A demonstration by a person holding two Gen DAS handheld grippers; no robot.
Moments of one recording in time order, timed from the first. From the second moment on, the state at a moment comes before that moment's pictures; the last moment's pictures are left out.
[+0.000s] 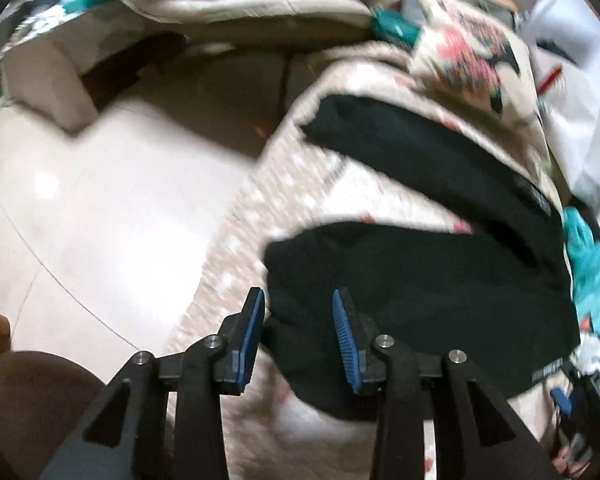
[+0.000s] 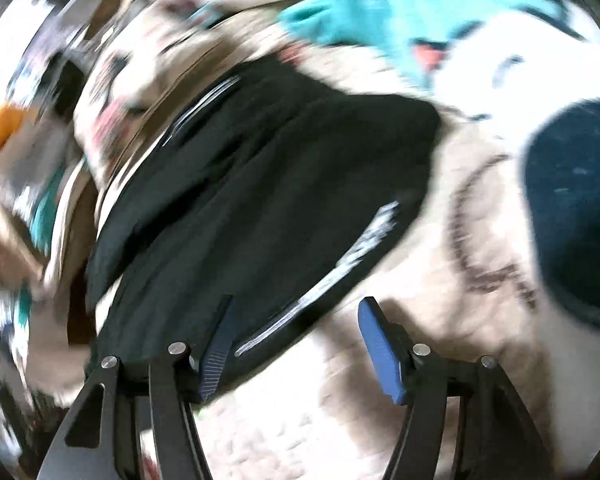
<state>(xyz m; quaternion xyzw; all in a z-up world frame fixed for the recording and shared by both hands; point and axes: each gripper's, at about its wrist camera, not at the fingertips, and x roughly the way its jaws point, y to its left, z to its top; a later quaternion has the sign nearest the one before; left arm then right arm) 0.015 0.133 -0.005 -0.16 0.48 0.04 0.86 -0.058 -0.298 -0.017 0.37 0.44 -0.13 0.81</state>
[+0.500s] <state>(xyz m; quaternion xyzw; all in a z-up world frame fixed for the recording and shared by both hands) 0.034 0.139 -0.040 -0.14 0.53 0.09 0.83 -0.044 -0.249 -0.005 0.24 0.45 -0.08 0.85</state>
